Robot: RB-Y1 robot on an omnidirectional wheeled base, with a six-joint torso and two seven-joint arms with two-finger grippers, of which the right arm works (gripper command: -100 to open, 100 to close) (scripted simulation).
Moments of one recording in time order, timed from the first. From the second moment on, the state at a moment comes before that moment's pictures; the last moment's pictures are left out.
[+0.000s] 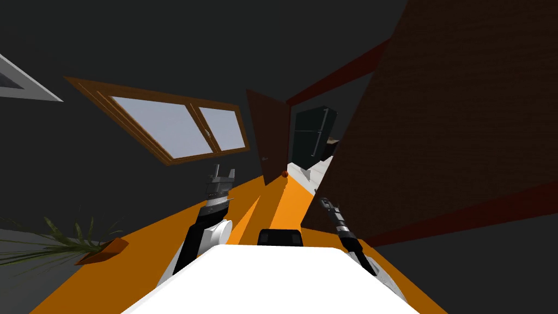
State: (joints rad) arm 0.14 -0.38 -0.06 -0.70 -0.05 -0.97 -0.36
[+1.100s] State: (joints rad) arm 0.28 -0.44 0.04 -0.74 0.02 -1.15 -0.41
